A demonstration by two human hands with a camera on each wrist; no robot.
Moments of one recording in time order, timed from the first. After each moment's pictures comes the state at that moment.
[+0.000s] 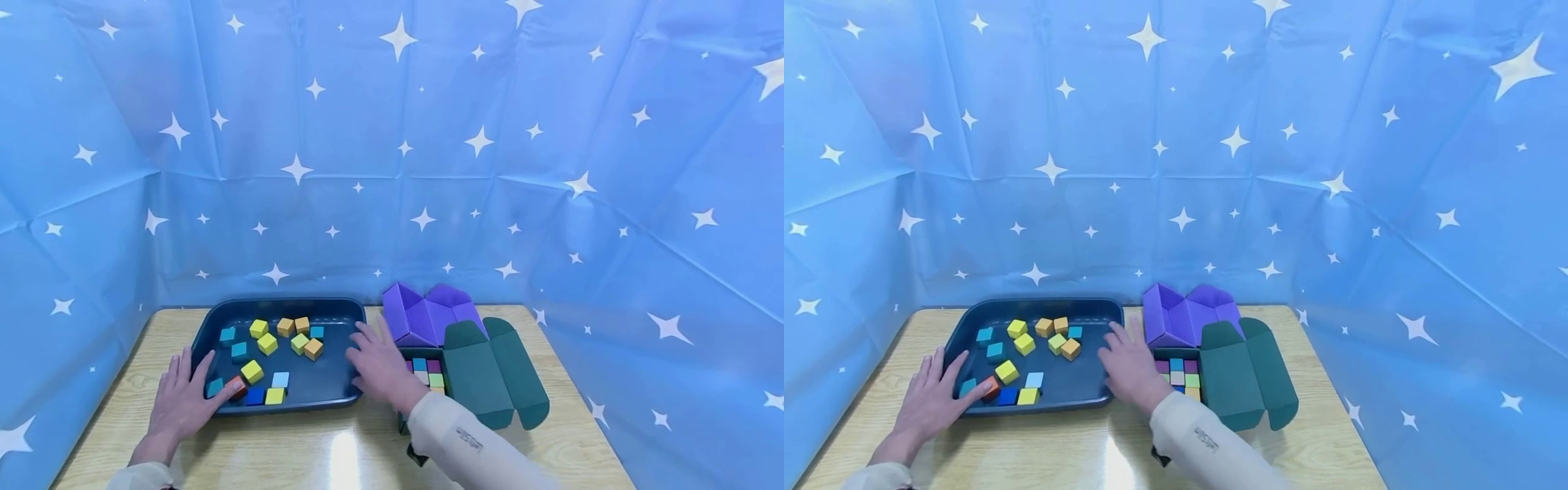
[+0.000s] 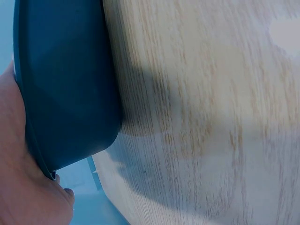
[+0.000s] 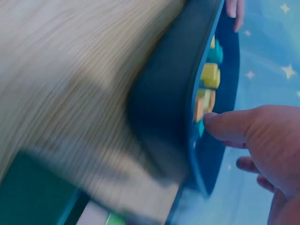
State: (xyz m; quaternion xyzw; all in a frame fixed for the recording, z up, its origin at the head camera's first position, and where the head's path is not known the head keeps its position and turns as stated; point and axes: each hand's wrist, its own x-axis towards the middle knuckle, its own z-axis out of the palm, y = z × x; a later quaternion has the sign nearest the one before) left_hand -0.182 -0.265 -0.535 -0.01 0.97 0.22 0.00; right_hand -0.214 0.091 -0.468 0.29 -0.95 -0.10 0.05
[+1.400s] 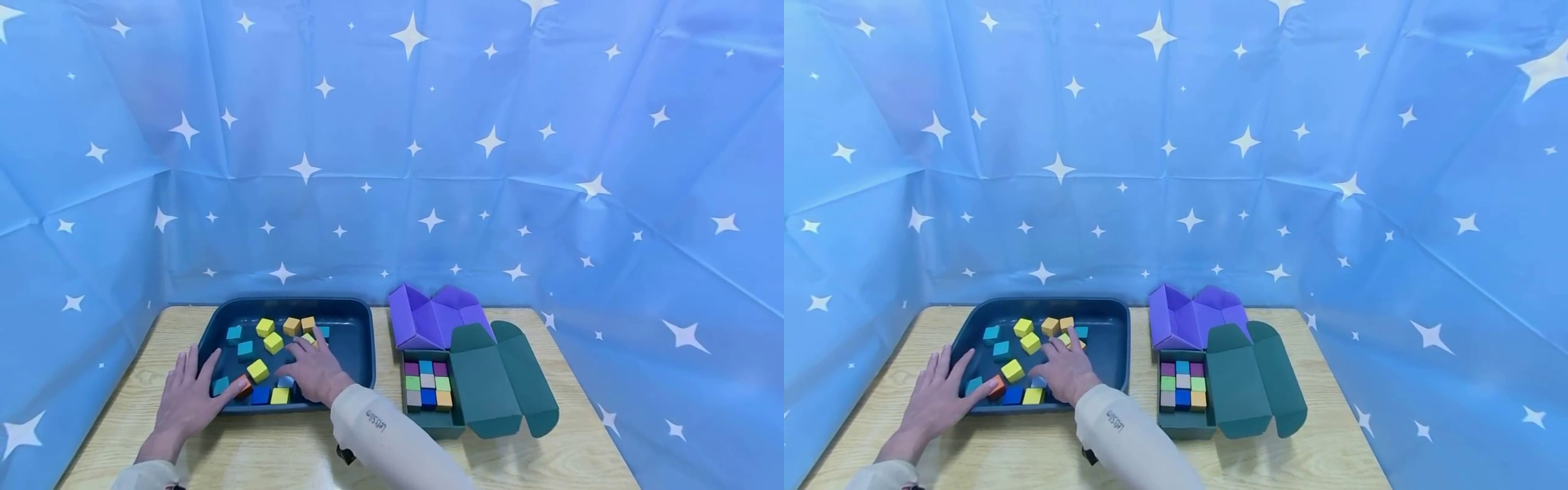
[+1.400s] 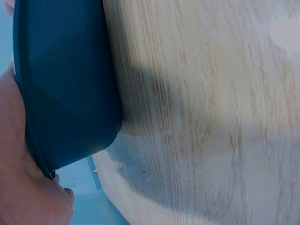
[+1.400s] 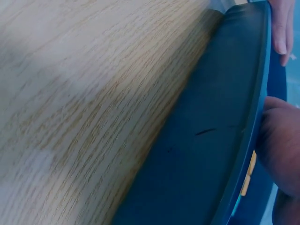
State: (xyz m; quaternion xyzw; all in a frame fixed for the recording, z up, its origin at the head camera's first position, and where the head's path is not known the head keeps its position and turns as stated) left_hand -0.183 -0.267 -0.538 -0.01 0.98 0.22 0.00; right_hand -0.236 -0.027 -0.506 0.35 -0.93 -0.13 -0.01
